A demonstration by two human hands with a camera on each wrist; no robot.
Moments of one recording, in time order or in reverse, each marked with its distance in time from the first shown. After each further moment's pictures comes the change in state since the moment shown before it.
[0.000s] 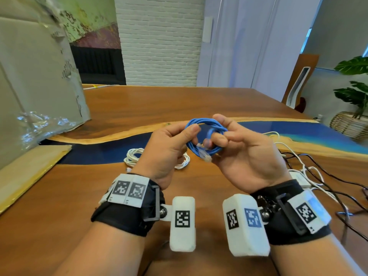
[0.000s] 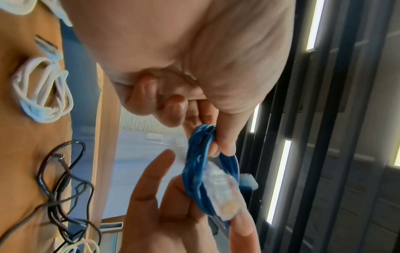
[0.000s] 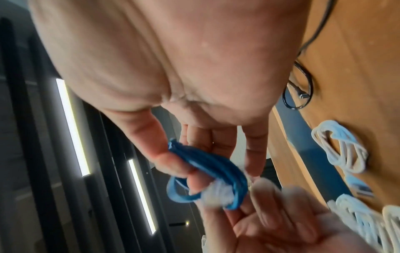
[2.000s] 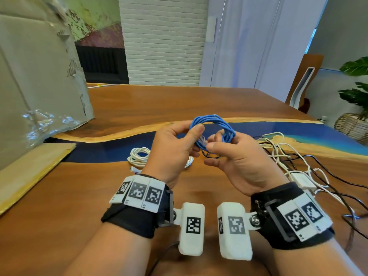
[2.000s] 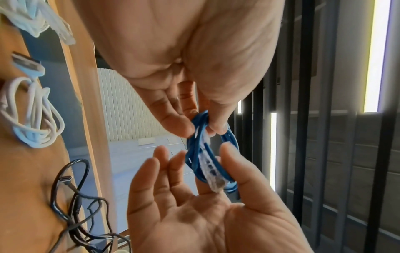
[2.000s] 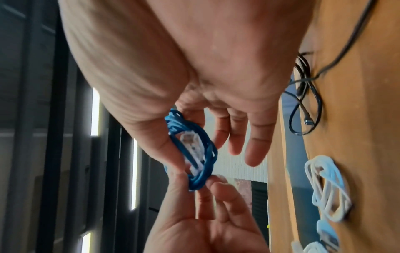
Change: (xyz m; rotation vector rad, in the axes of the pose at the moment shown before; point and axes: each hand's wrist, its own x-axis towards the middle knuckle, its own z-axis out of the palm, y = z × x) left_hand 0.005 -0.011 0.006 0.075 0.140 0.093; right_hand 0.011 0.020 -0.001 -0.428 0.120 -0.039
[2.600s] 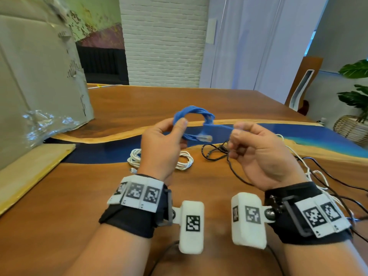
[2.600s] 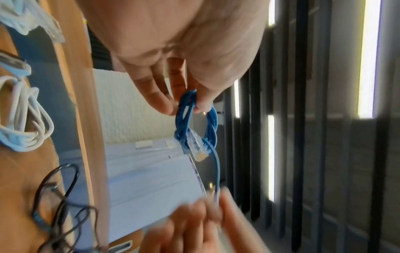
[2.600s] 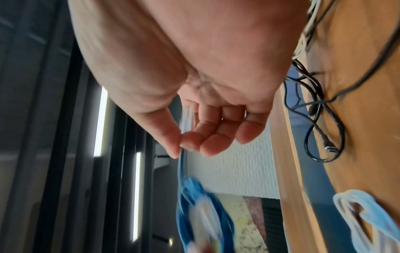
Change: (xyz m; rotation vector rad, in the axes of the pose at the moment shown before) left_hand 0.008 0.001 -0.012 0.031 0.215 0.010; right_hand 0.000 -0.017 -0.028 0.073 0.177 -0.084
